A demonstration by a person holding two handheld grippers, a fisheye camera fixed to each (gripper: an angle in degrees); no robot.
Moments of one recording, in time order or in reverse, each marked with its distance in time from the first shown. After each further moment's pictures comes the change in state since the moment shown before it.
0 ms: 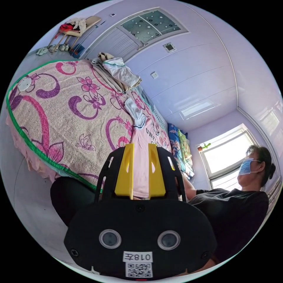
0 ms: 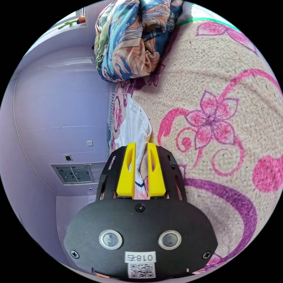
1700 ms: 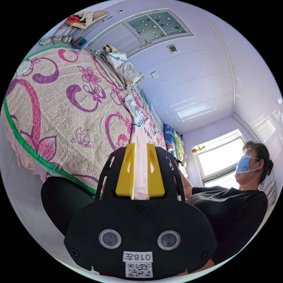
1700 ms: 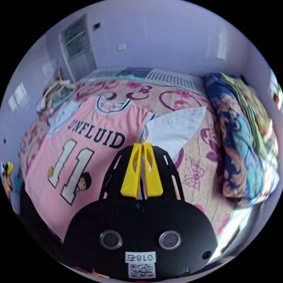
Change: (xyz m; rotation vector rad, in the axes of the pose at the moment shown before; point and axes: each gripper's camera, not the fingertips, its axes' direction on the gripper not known) left arm -0.001 0.113 0.076 -0.006 0.077 -0.055; right arm -0.354 0.214 0.255 -0.266 0.616 -1.318
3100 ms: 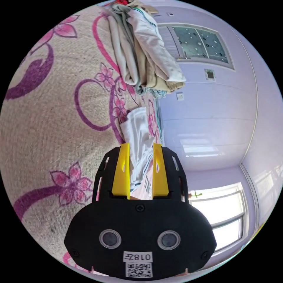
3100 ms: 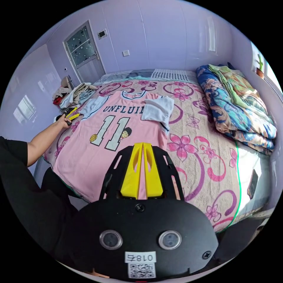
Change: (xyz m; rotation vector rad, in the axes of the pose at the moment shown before) left arm 0.056 -0.261 0.209 0.194 0.000 -0.388; right arm -0.158 0.228 -0.208 0.021 -0.092 0.130
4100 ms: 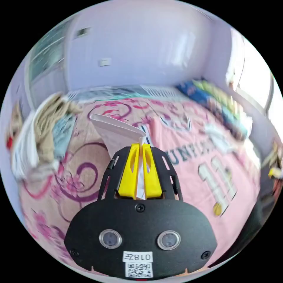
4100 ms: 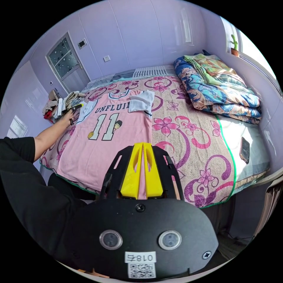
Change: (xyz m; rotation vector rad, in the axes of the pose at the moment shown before) left arm 0.478 0.072 0.134 -0.425 -0.575 1.513; right arm 0.058 0.169 -0.095 -0.001 0.052 0.173
